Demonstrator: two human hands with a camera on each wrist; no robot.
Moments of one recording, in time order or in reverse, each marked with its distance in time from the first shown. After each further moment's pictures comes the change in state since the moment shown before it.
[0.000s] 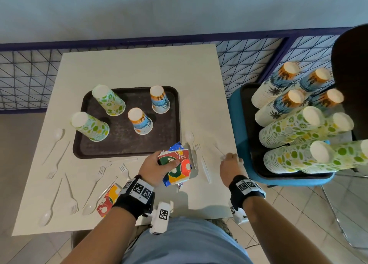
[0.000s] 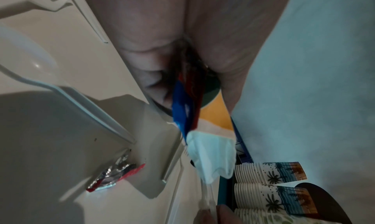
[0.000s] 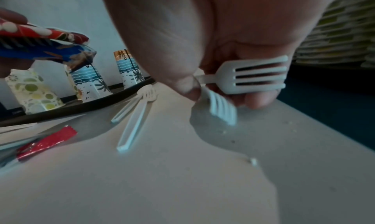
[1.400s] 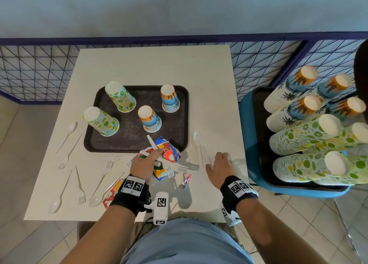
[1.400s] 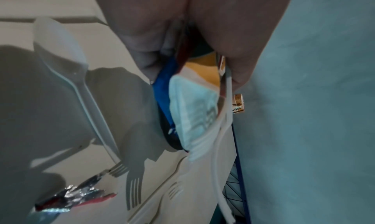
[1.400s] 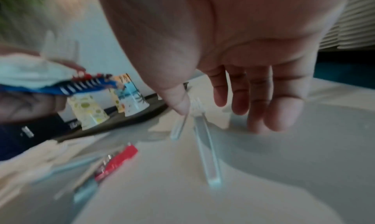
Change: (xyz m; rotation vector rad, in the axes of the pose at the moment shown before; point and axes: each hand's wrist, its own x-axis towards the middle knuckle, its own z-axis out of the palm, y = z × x) left_hand -0.010 0.010 -0.025 -0.395 0.333 -0.240; right_hand -0.018 -0.047 -0.022 0.171 -0.012 -0.113
